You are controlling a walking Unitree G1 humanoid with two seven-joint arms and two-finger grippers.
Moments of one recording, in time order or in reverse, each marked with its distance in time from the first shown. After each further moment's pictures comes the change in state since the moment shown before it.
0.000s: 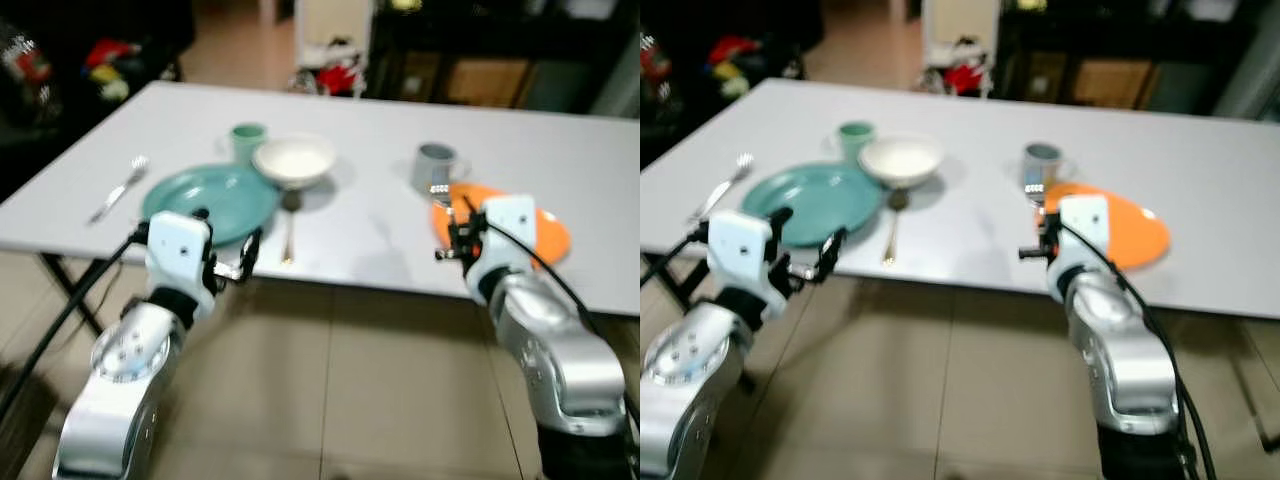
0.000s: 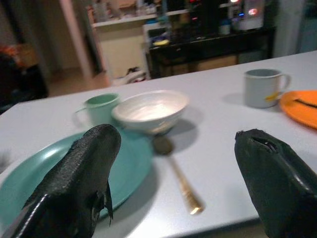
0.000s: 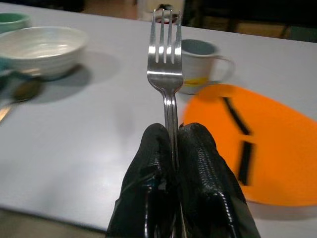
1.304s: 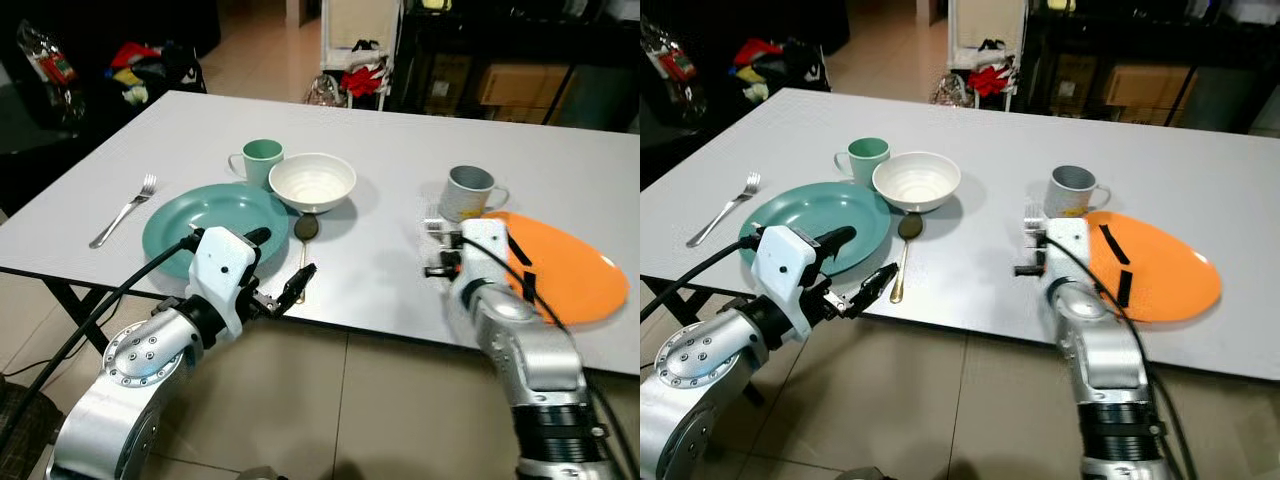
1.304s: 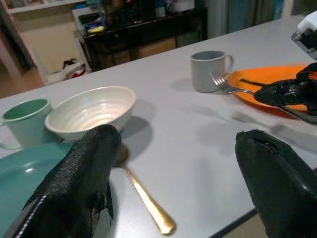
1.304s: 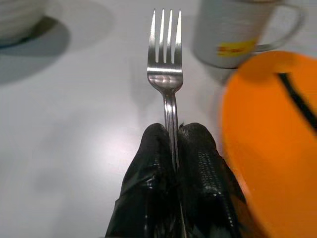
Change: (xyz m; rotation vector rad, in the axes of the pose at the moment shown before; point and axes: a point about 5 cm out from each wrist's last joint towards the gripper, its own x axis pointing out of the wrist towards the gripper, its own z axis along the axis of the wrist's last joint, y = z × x) left arm -0.004 -0.030 0.006 0.006 0.044 -0.371; right arm 0.027 -0.006 -0.040 -0.005 0.209 -0.070
